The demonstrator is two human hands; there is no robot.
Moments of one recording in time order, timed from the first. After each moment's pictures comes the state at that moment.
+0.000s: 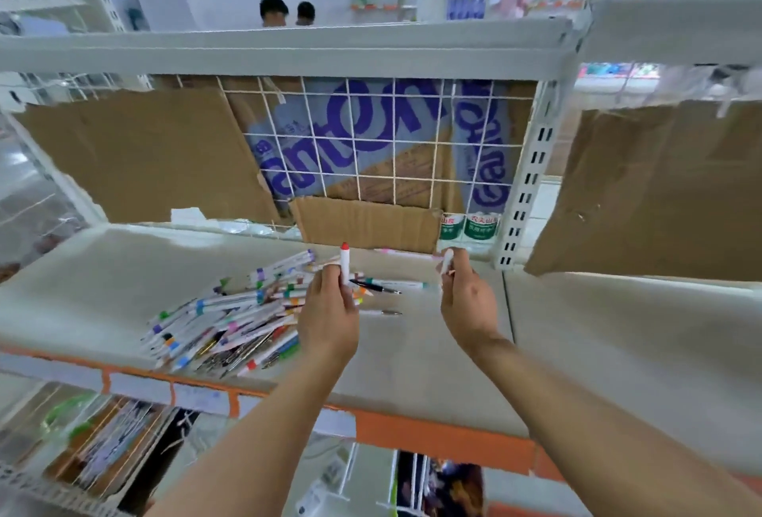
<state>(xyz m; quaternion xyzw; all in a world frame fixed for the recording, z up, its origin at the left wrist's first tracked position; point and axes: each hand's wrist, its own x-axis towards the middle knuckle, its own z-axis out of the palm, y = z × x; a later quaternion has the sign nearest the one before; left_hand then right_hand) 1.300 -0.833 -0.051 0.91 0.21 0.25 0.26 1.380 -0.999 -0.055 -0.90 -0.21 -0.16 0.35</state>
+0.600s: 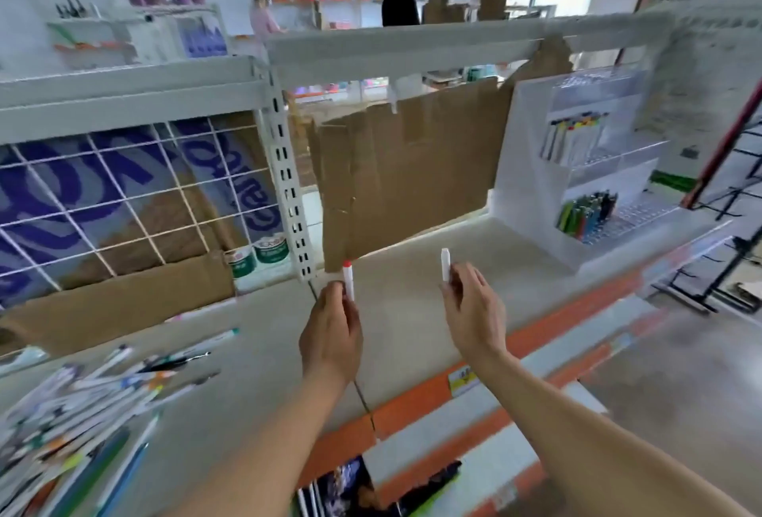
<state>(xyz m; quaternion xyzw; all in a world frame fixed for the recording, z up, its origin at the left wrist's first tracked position) 1.334 -1.032 -0.050 0.91 -0.12 0.18 0.36 1.298 -1.214 -0.044 -0.89 0.13 -0.33 0.29</state>
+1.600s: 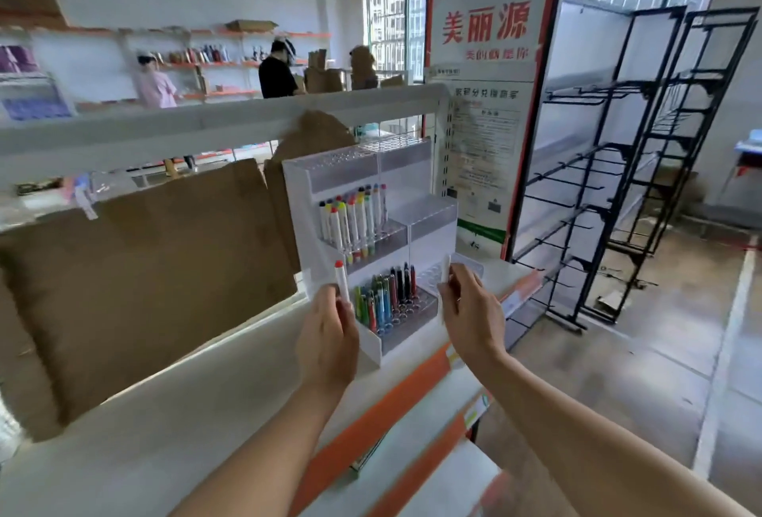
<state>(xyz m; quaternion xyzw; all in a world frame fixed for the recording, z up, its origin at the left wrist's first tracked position) 1.368 -1.405 -0.013 0.83 -0.23 0.20 0.46 1.288 -1.568 0.005 -0.86 0.21 -0.41 0.21</state>
